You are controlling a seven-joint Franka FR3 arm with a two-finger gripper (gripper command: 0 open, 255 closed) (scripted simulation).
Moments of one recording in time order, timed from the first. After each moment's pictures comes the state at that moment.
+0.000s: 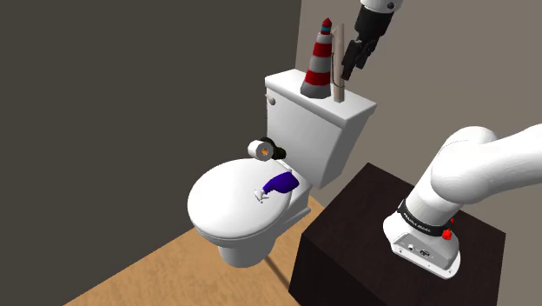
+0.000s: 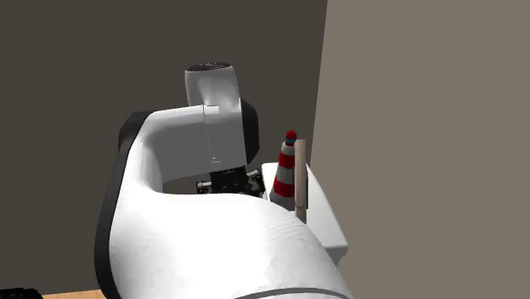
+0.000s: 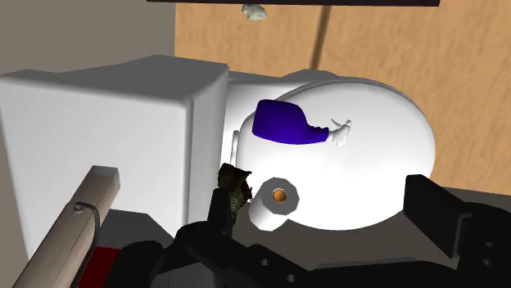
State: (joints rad) arm 0.00 -0.81 0.01 -2.37 -0.07 1.72 -0.06
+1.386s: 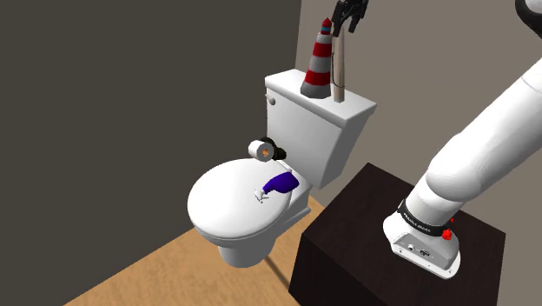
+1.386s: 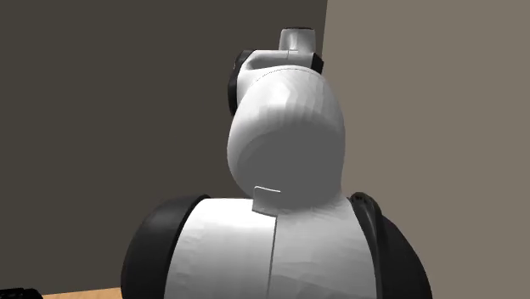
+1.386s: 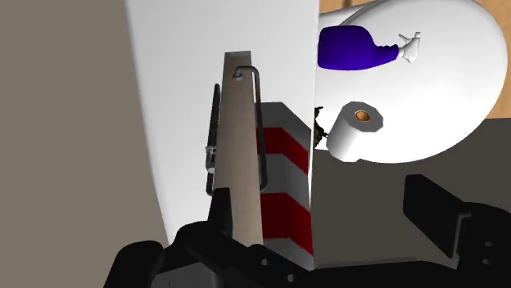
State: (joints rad) arm -0.10 -0.18 -0.27 -1.72 -0.04 1.69 -0.26
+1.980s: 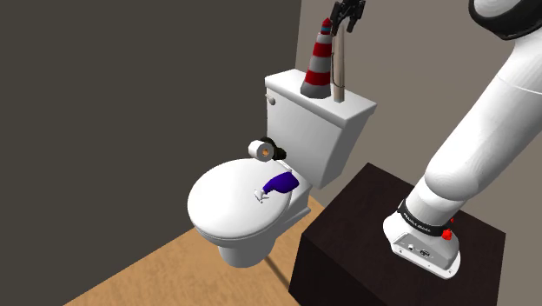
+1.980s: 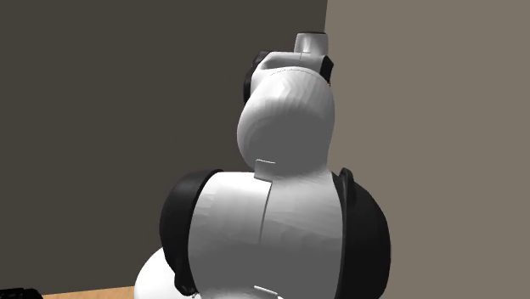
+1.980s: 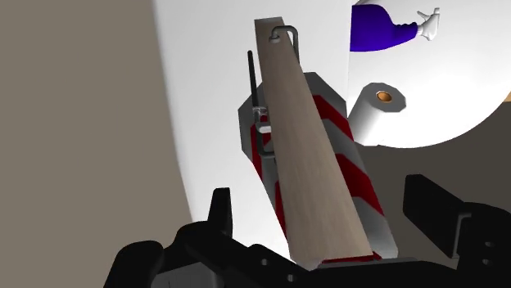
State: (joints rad) arm -0.13 -0.01 -0.33 -1.57 0.02 1.69 -0.31
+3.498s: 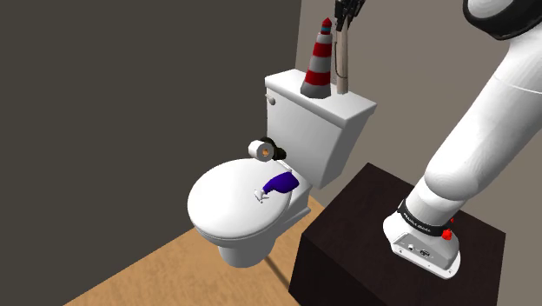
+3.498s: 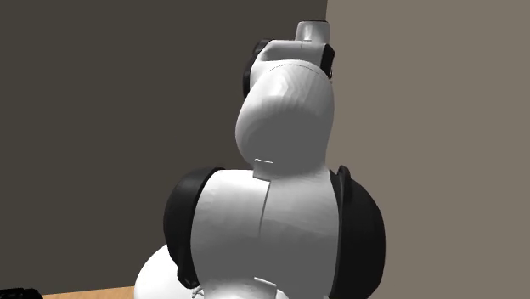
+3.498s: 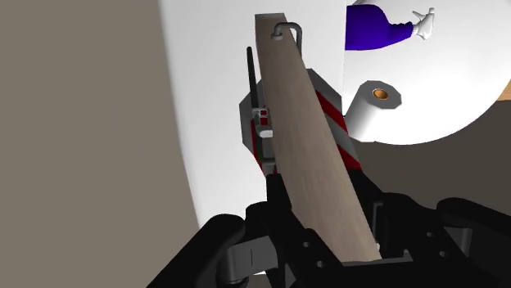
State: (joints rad) arm -0.14 0.01 -0.33 -1.47 0.03 1.62 -0.32
